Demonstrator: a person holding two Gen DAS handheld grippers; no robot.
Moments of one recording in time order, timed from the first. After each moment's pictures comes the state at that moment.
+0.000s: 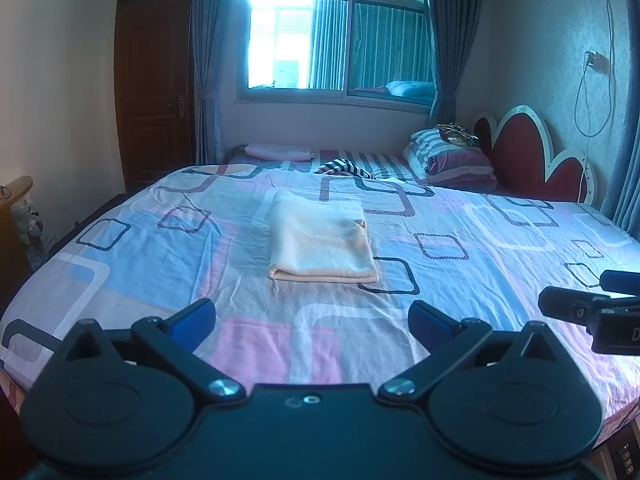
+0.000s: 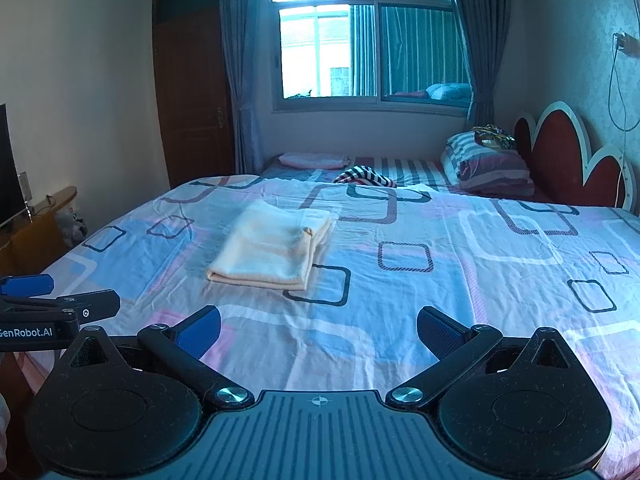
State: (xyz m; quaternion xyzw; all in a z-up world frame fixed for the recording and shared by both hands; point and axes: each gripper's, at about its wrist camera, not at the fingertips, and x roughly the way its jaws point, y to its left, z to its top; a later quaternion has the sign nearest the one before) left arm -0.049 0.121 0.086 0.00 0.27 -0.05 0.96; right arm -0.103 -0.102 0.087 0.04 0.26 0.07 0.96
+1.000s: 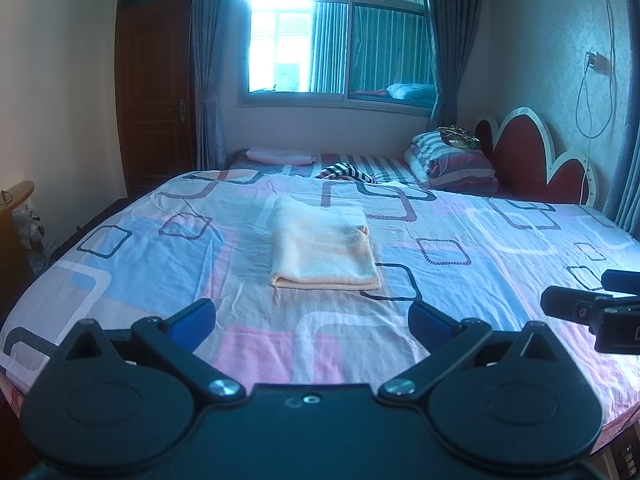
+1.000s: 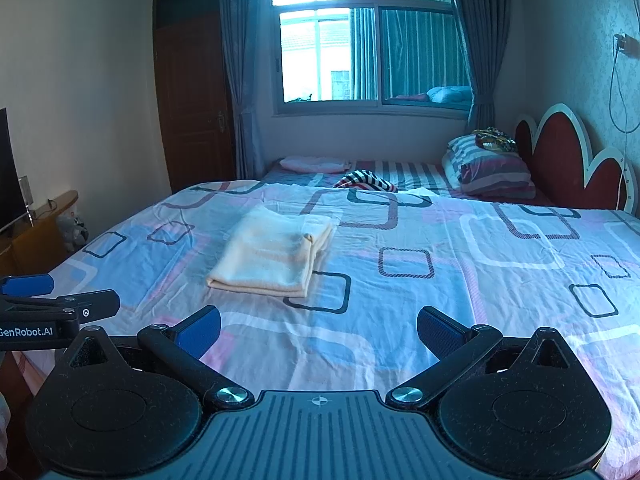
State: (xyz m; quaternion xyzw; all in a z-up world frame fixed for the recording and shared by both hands) left arm -0.044 0.122 0.090 0.01 0.26 -0.05 0.96; right arm -0.103 -0.105 0.092 0.04 0.25 0.07 0.96
